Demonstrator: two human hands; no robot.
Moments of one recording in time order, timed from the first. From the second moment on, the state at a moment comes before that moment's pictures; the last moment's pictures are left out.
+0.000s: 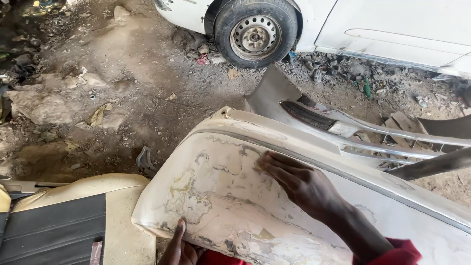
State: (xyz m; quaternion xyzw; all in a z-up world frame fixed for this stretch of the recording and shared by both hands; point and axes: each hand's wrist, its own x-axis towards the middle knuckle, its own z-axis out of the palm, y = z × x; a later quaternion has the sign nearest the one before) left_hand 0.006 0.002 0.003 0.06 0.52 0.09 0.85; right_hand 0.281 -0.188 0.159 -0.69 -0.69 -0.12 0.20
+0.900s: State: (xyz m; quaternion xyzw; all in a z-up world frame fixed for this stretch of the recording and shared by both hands) left_hand 0.043 -0.038 -0.075 0.13 0.48 0.10 0.86; right_hand 0.272 -0.174 0.167 -0.74 -0.63 -0.15 0.19
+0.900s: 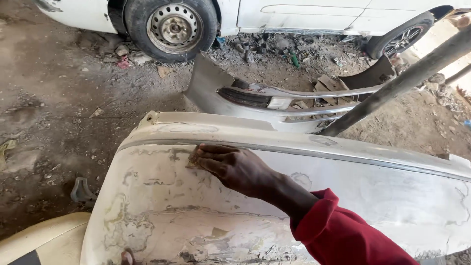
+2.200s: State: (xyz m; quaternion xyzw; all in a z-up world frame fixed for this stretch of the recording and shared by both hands) left_hand 0.007 0.003 0.018 0.05 0.52 0.10 0.84; right_hand 0.289 -0.158 0.152 -0.68 -0.70 -0.08 0.21
